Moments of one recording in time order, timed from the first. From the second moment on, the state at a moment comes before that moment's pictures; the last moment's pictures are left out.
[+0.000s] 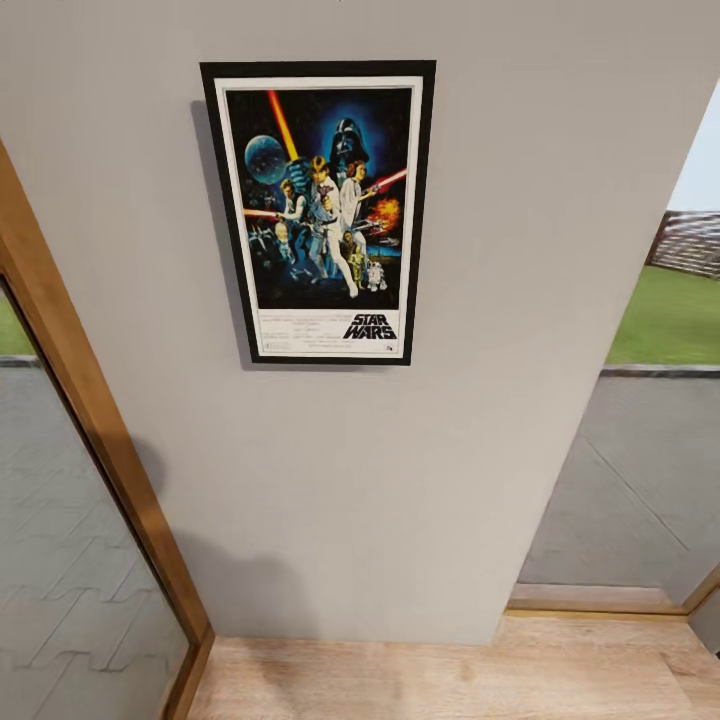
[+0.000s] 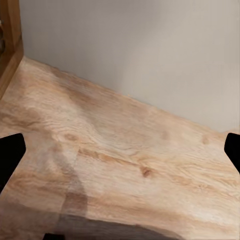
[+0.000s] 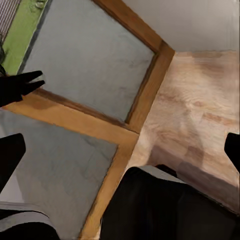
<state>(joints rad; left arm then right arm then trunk) -0.19 0.22 0.08 -0.03 0.55 -0.51 -0.68 -0.03 -0.24 0.12 -0.59 -0.36 -0.06 1.10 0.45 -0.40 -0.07</state>
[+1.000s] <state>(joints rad) -0.19 0.16 0.08 -0.03 0.36 -0.51 0.04 -0.03 -0.20 0.13 -0.19 -0.36 -0.08 0.21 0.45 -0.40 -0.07</state>
